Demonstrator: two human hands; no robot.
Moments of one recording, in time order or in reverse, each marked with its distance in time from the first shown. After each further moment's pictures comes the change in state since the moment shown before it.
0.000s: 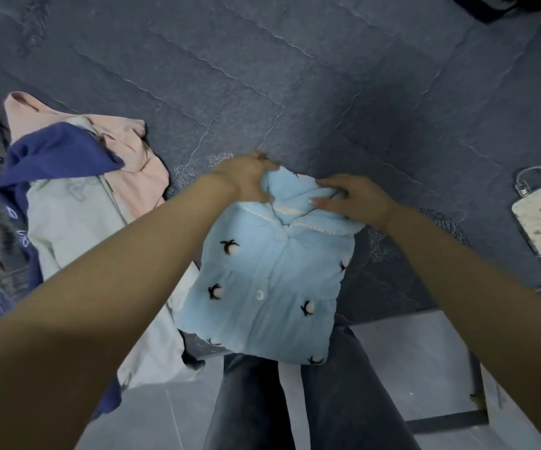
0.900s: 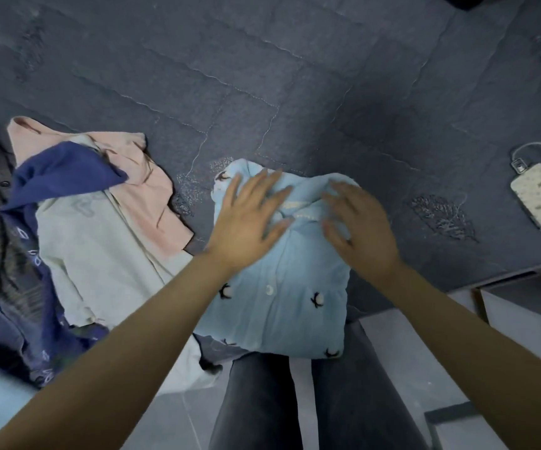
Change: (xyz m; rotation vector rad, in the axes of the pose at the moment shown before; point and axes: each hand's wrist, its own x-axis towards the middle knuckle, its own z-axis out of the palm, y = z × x) left_hand -0.081 0.013 0.060 0.028 0.576 0.303; right_hand -0.069 -0.009 0.060 -0.238 0.557 -0.298
